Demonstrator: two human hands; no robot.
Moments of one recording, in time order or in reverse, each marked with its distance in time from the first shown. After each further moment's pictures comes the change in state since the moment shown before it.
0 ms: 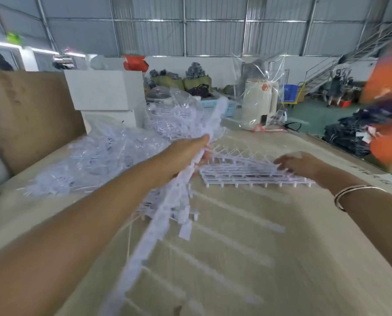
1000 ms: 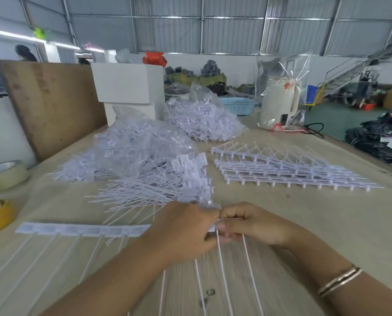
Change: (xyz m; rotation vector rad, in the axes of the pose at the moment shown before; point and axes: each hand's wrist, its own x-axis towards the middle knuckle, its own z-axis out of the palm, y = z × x) left_hand -0.092 -0.091 0.016 1.136 0.027 0.499; right_hand -0.120 -0.064 0.145 0.239 -0.678 -0.484
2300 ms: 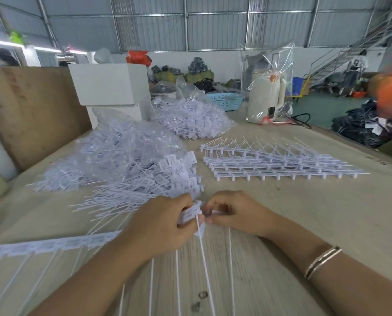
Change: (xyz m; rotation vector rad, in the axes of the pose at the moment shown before) left_hand -0.002 -0.016 -0.010 -0.273 0.014 -0.222; right_hand 0.015 0.021 -0.007 -0.442 0.262 -0.125
